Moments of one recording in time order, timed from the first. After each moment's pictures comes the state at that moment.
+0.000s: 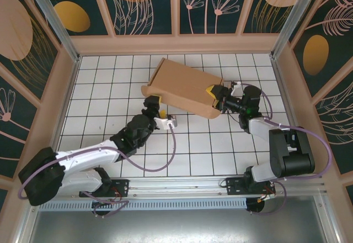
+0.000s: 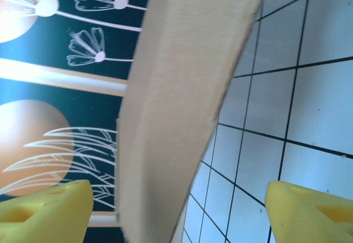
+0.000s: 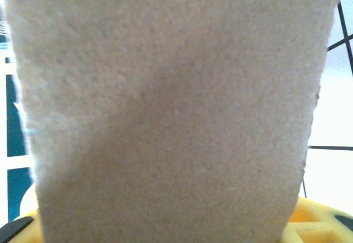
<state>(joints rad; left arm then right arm) -0.92 1.20 0.51 0.49 -0.47 1.20 0.14 1.43 0.55 0.70 -0.88 1.41</state>
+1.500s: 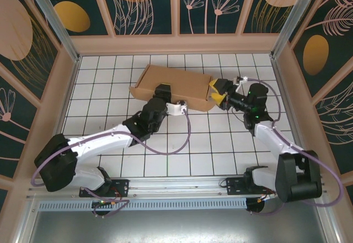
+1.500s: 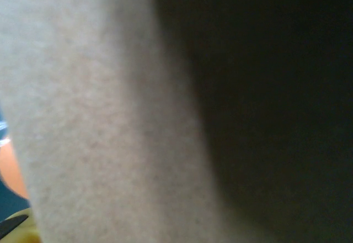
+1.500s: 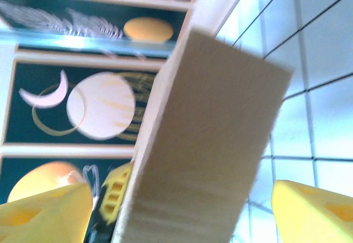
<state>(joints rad) -0.92 1.38 0.87 0.21 -0.58 1.25 0.14 1.18 0.61 0.39 -0.78 1.26</state>
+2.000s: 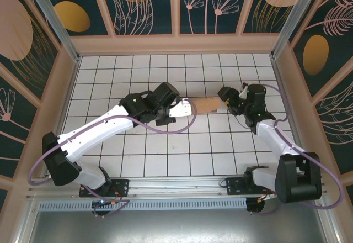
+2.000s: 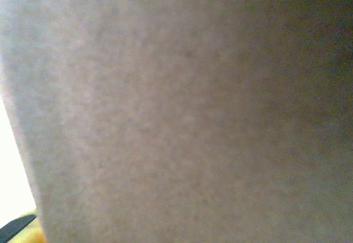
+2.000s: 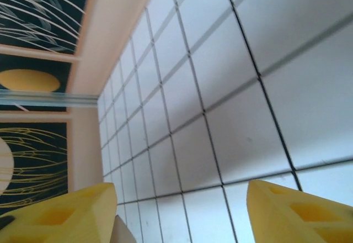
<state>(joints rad) -0.94 1.48 1.42 -0.93 -0.16 0.59 0.12 1.19 0.61 0.03 -0.50 0.96</state>
